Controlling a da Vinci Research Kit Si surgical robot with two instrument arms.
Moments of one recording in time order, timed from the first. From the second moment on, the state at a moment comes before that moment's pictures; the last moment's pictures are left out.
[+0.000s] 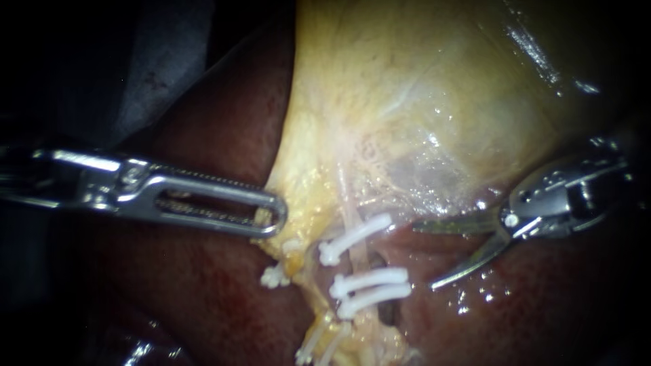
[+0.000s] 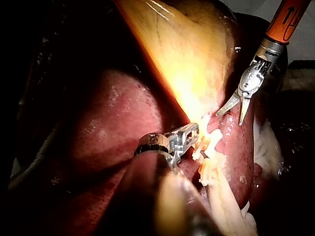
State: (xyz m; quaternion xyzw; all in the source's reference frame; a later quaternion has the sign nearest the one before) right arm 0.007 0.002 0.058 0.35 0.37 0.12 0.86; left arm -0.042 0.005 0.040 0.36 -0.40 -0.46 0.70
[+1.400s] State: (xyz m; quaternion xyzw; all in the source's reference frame) right arm 0.014 0.000 0.062 0.39 0.34 0.14 0.85; left arm -0.042 0.005 0.039 0.36 -0.40 -0.47 0.70
